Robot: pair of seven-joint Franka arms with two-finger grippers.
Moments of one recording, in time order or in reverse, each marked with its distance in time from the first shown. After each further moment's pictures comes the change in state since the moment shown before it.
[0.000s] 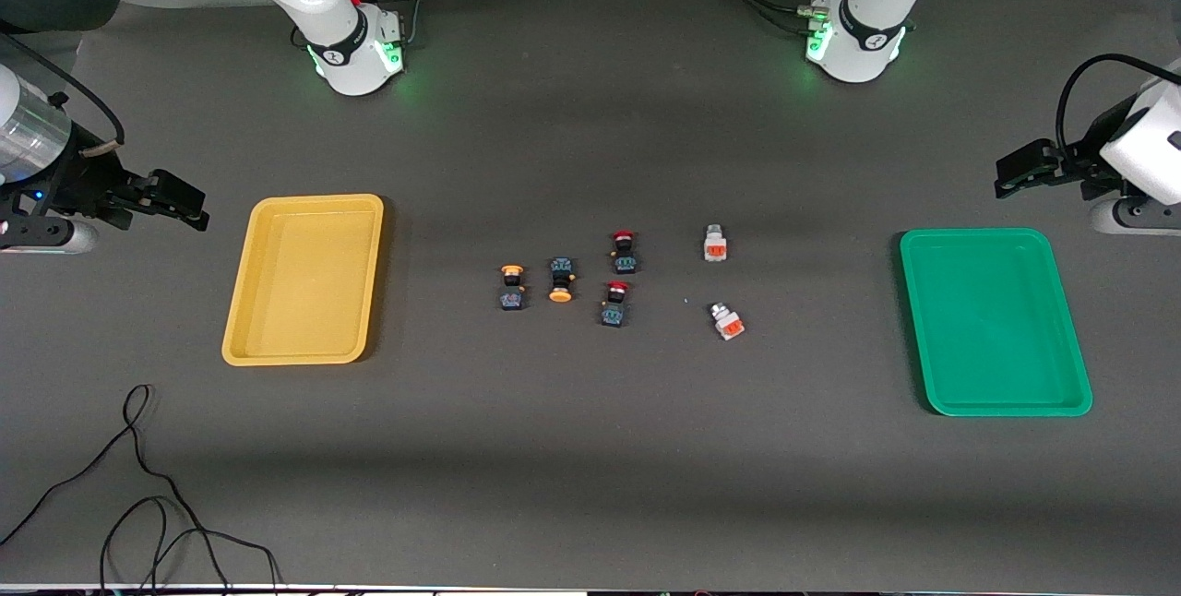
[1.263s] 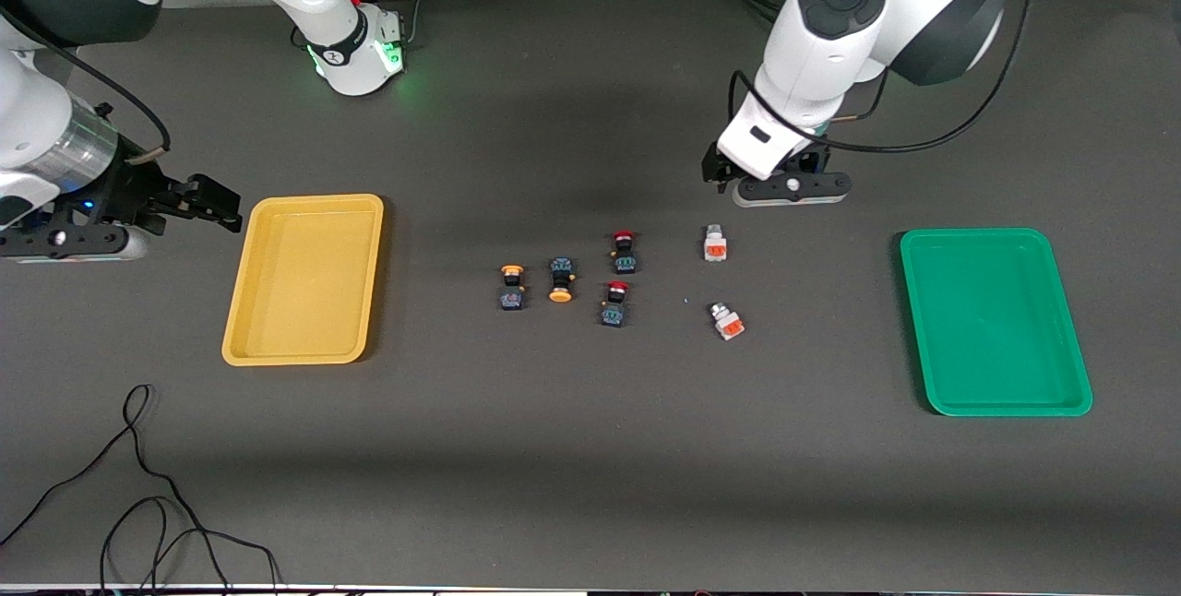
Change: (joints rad) left arm -0.093 -0.032 -0.451 -0.447 -0.010 0.525 -0.615; right arm 0.054 0.029 0.003 0.000 0.002 -0.001 0.000
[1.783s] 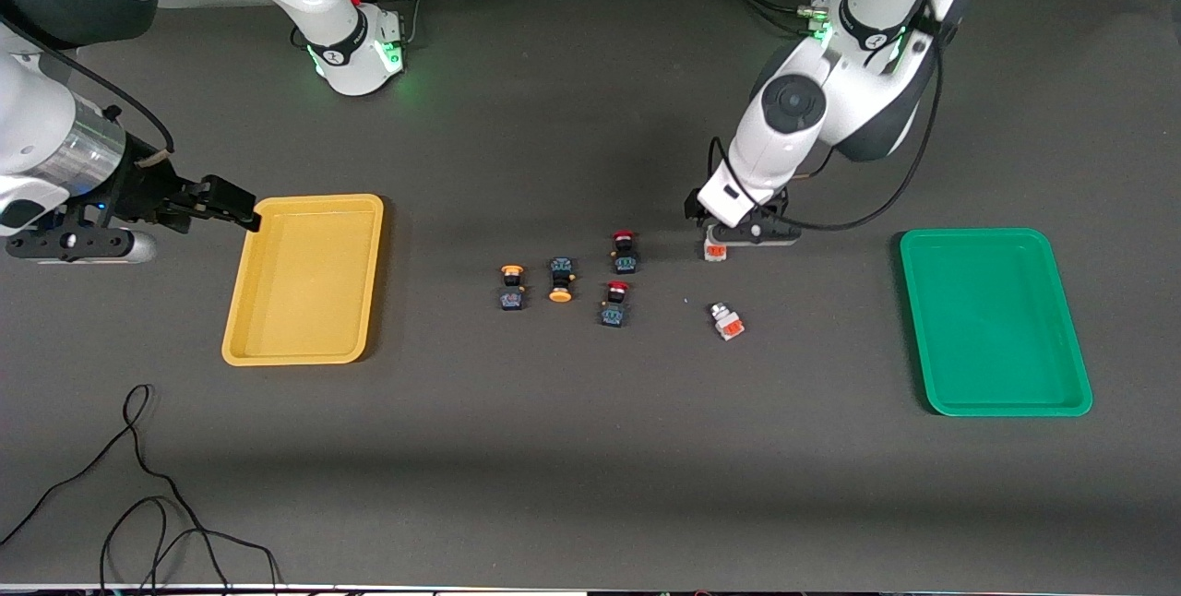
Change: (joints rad) left arm -0.016 0.215 0.003 -0.215 0.032 0.400 0.000; right arm 0.008 0.010 -0.005 0.000 0.115 0.002 0.069
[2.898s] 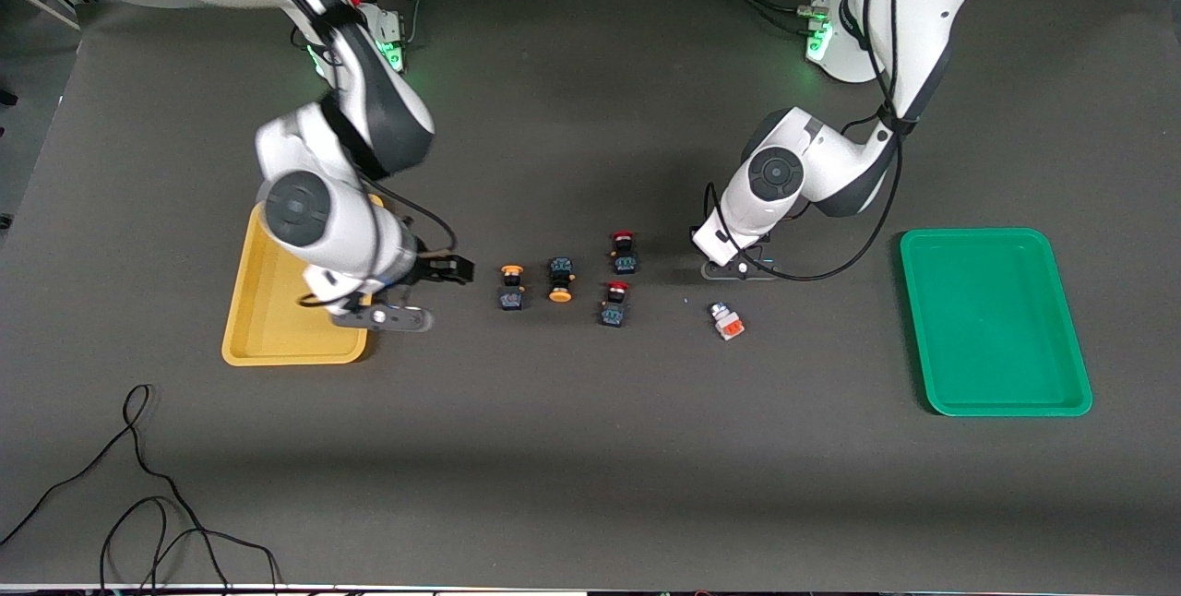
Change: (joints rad) left arm 0.000 0.224 0.034 0.025 0.093 0.145 -0.030; right arm 0.317 0.370 0.005 -0.095 0.008 0.384 0.295
